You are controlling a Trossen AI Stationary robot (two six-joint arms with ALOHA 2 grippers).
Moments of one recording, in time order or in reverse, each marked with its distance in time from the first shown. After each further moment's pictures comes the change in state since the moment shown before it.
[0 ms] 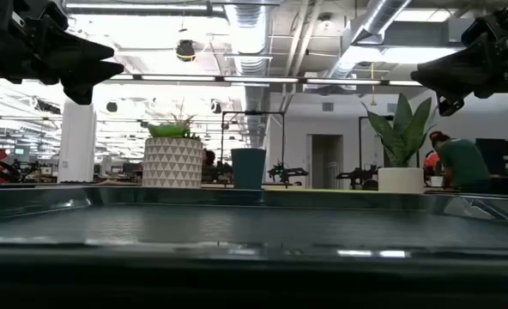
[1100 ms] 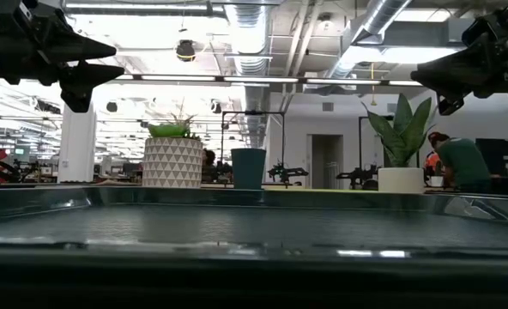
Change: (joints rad) left arm 0.000 0.000 0.000 0.011 -0.033 -0.206; right arm -0.002 0.000 0.000 0.004 0.000 -0.018
